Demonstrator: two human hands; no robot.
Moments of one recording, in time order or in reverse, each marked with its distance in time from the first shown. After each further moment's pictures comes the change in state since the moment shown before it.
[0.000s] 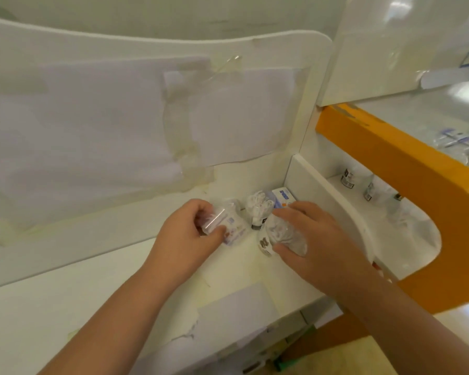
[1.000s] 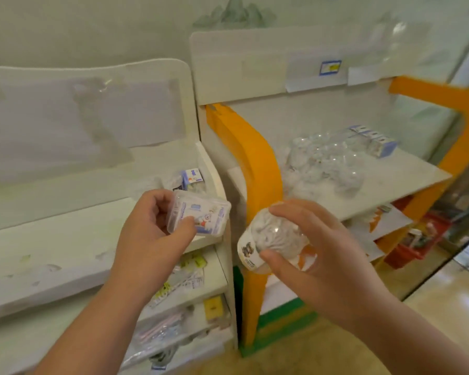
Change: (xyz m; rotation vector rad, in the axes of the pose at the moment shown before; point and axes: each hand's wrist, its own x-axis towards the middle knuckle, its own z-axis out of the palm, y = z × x) left_hand -0.186 0.218 0.116 -0.239 0.256 -0.002; right_hand -0.237 0.102 -0.164 0.254 0.237 -0.151
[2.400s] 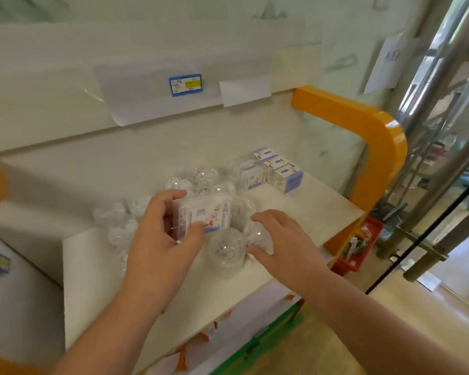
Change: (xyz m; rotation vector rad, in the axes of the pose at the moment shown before) left_hand 0.144 0.057 0.376 -0.128 -0.165 0.051; right_hand 0.114 0.390 -0.094 -0.227 -0.162 0.322
